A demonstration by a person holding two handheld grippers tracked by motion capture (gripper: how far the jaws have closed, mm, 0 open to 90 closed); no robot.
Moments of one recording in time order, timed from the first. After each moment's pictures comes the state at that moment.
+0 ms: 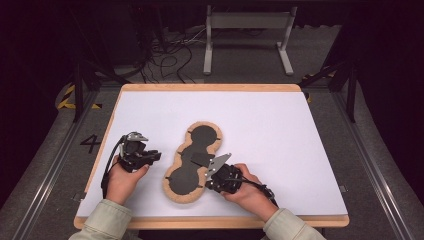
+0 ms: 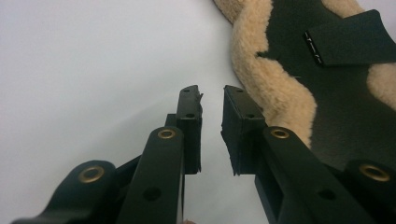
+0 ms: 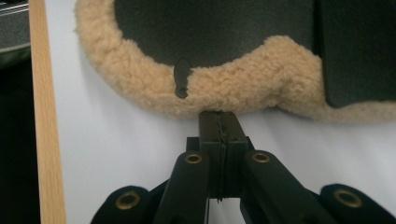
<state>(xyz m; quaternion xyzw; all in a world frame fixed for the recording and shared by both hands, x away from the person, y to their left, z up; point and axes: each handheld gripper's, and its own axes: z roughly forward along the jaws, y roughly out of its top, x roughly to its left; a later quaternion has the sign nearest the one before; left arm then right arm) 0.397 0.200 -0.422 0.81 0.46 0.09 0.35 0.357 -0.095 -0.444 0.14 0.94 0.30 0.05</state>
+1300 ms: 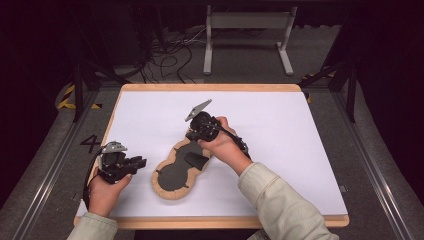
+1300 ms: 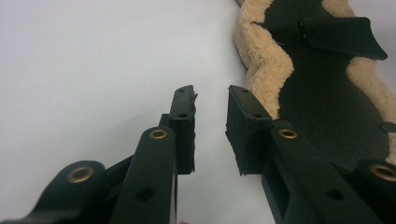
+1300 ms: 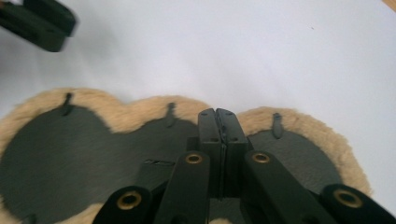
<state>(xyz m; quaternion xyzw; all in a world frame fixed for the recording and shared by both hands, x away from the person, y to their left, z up) 0.367 0.243 -0.427 0.79 0.47 0.10 0.38 0.474 -0.043 -0.378 0.21 0.92 0.33 0.10</state>
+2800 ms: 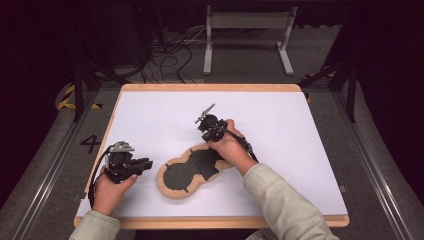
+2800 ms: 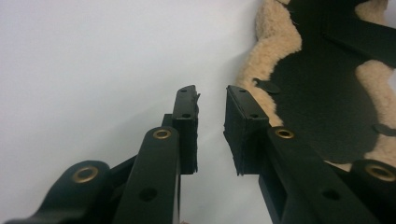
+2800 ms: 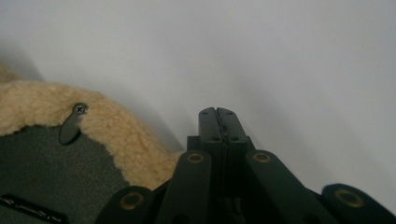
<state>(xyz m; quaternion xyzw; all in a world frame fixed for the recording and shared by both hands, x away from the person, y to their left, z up) 0.372 0.228 -0.430 0.81 0.44 0.07 0.38 0.495 -0.072 -0.420 0.27 0.93 0.23 0.13</state>
